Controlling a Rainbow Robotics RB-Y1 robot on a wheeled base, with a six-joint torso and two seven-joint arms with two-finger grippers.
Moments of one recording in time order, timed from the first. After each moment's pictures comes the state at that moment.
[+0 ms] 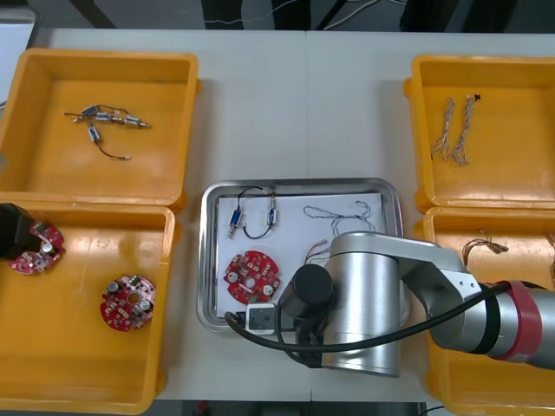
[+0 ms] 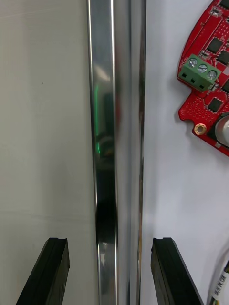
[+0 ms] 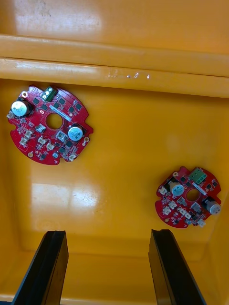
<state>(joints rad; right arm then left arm) -0.70 -0.58 1.13 -2.08 -0.59 1.57 1.70 -0.11 0.88 0.25 -2.25 0.91 1.89 -1.09</state>
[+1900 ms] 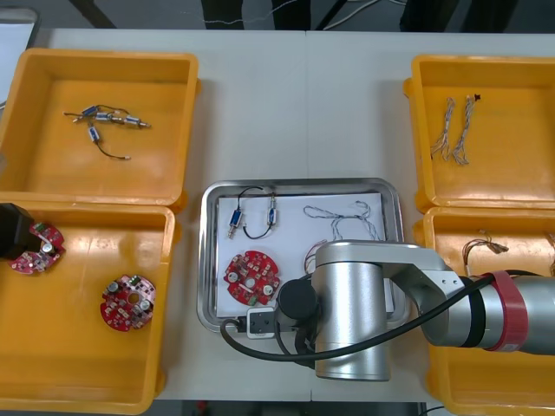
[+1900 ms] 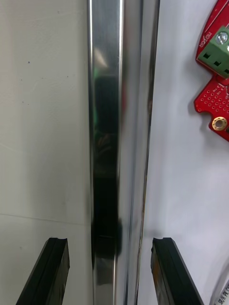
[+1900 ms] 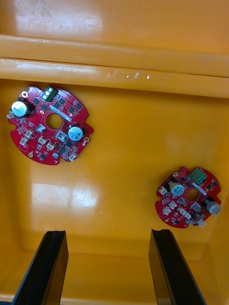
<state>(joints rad) -0.79 -0.58 1.24 -2.03 -0.59 1.55 1.64 -0.11 0.88 0.25 -2.25 0.91 1.89 -1.09</state>
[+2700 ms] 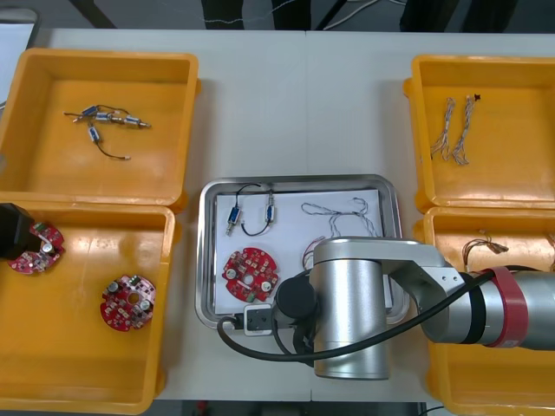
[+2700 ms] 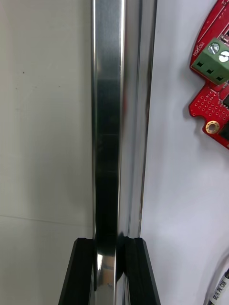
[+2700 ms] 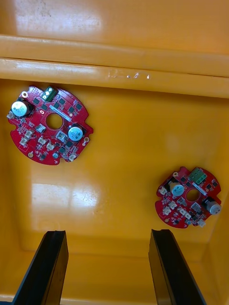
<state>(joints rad) -0.81 -0.58 1.24 -2.04 -0.59 1.55 1.64 -0.11 0.88 0.25 -2.25 0.91 1.89 -1.09</state>
